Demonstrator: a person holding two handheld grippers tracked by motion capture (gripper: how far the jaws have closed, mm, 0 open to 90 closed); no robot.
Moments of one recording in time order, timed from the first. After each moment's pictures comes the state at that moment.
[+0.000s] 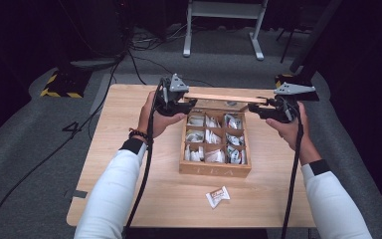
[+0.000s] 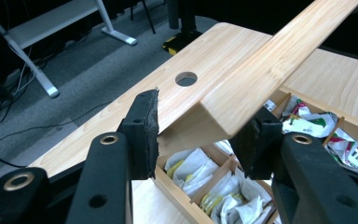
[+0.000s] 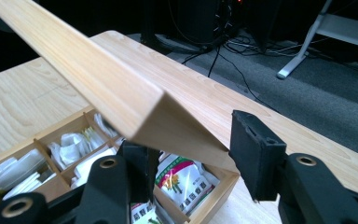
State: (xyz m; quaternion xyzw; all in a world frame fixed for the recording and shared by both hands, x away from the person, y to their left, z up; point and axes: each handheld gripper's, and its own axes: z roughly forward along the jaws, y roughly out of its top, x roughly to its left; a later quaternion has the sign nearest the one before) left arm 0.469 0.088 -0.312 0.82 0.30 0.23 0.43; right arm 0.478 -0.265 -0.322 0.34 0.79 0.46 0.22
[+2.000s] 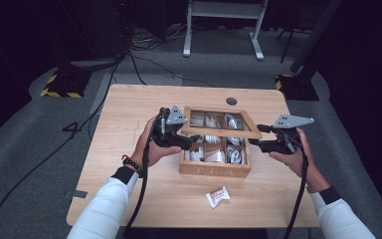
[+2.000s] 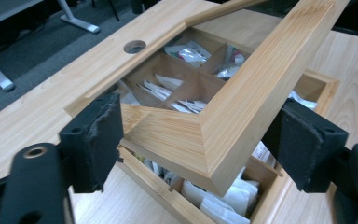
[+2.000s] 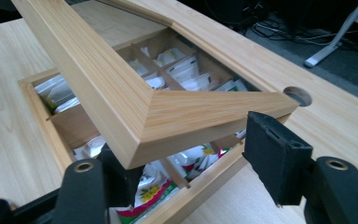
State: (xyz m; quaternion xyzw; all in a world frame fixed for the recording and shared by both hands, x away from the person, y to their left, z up) left arm 0.412 0.090 -0.358 0.84 0.26 0.18 0.43; right arm 0.416 -0.272 -0.368 0.29 0.83 0.44 0.19
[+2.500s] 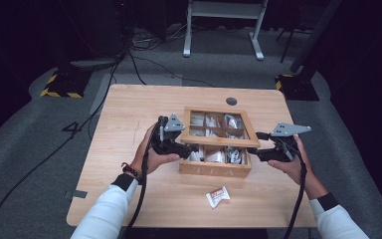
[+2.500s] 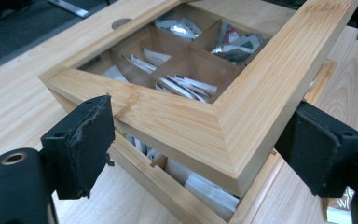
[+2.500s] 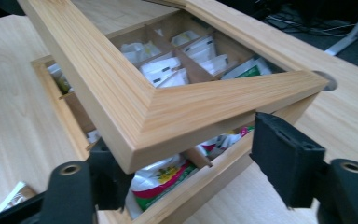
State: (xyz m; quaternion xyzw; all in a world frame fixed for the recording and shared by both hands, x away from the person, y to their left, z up) left arm 0.407 0.095 -0.386 0.84 0.28 0.15 0.43; right arm 0.407 -0.273 -0.391 0.29 0.83 0.44 0.17
